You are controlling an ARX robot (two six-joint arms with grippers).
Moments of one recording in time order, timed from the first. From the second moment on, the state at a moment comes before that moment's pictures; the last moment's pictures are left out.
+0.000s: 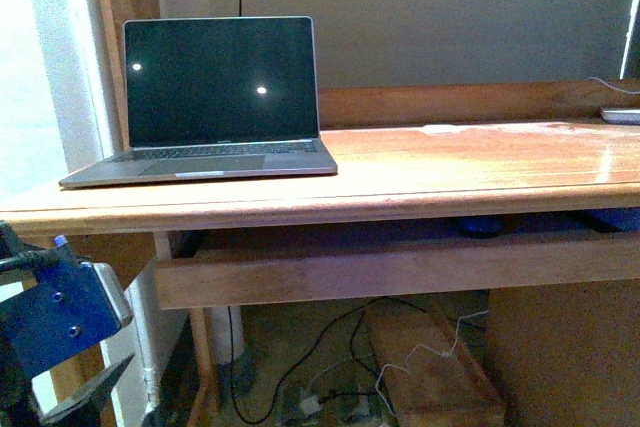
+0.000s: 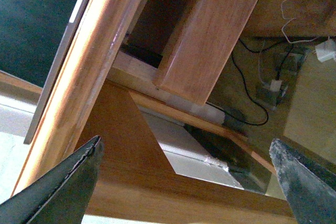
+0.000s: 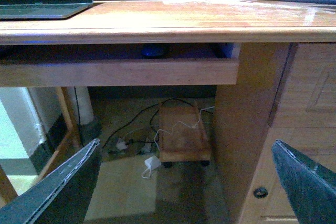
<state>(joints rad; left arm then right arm) -0.07 1.81 0.58 1.06 0.27 1.11 0.00 0.00 0.02 0.00 0.00 0.00</state>
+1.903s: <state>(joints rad) -0.09 1.71 0.83 0.10 0.71 0.93 0.00 0.00 0.02 0.00 0.00 0.00</state>
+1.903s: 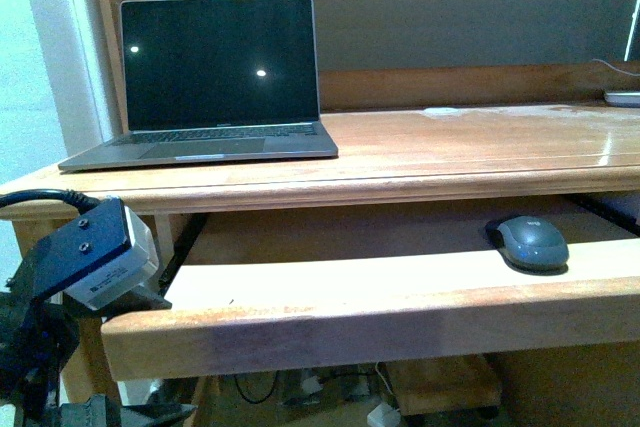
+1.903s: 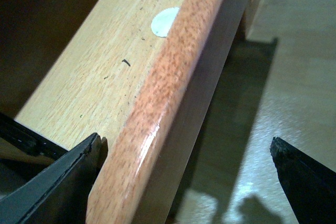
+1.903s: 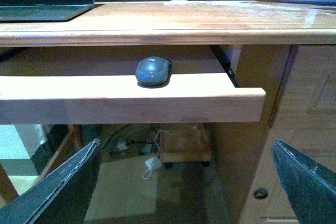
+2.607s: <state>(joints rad) -0.16 0.73 0.25 0.43 -0.04 -0.12 0.02 0.38 0.22 0.13 0.09 0.10</state>
